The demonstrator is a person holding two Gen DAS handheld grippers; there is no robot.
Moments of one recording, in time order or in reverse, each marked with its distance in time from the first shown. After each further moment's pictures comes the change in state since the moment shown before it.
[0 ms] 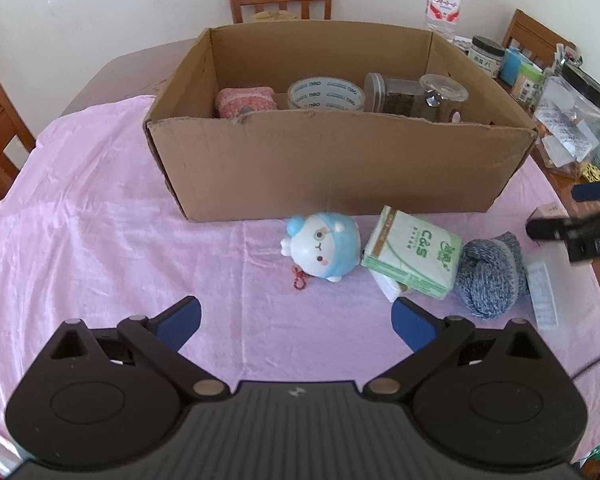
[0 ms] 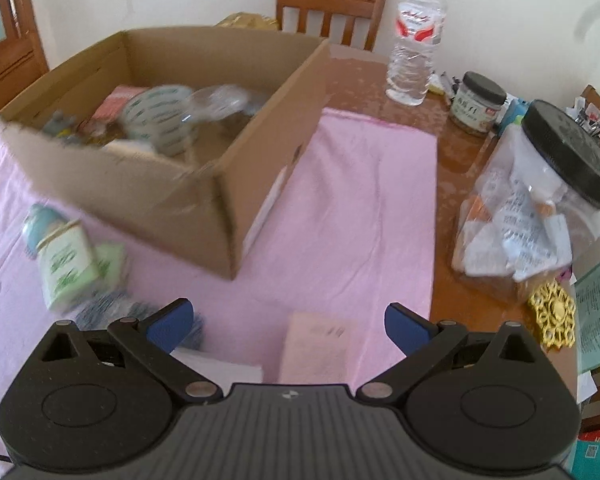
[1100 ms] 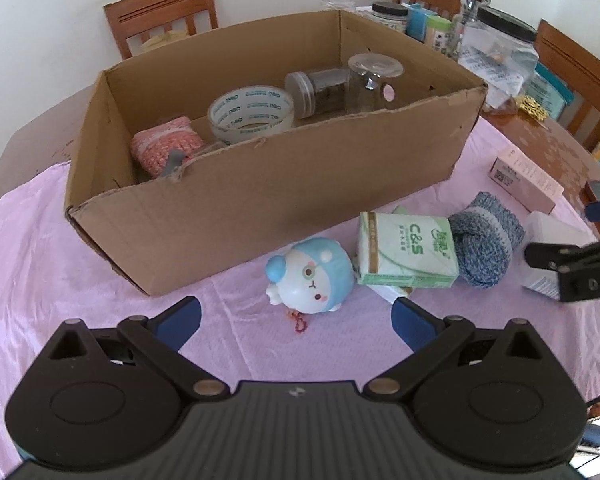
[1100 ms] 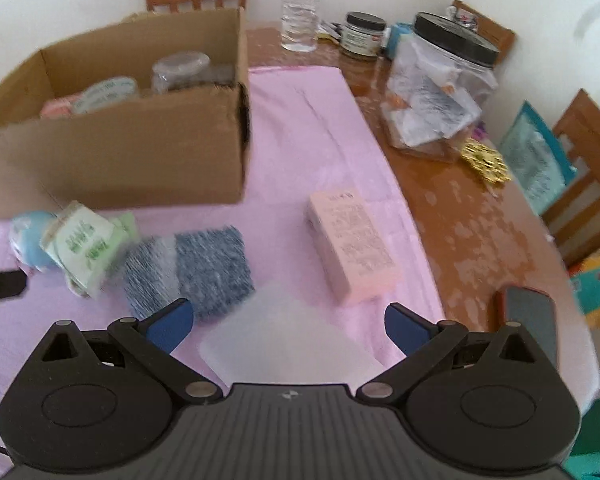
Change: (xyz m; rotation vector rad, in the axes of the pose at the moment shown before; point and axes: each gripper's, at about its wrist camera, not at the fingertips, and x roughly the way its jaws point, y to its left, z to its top) left arm 0.027 0.015 0.023 0.336 -0.010 -0.192; right arm -0.030 0.074 -0.045 0.365 0.053 -0.300
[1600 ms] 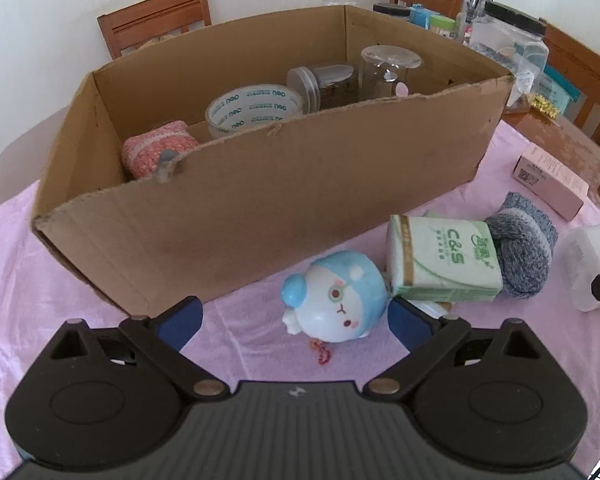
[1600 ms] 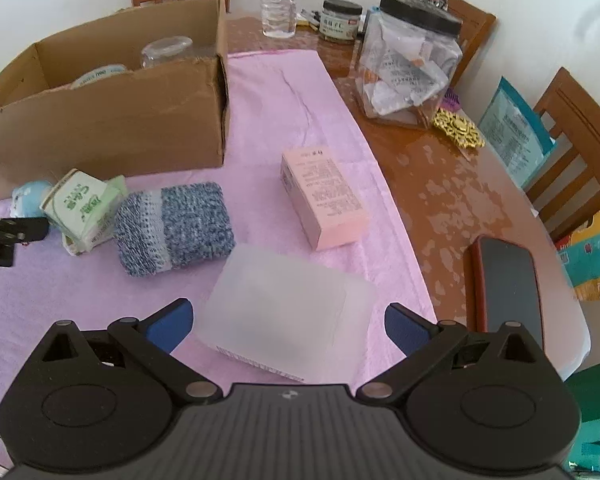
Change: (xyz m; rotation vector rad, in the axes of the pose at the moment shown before) left arm 0.033 0.009 -0.002 0.013 -0.050 -0.009; right arm -0.015 -0.008 -0.025 0.044 0.016 -0.004
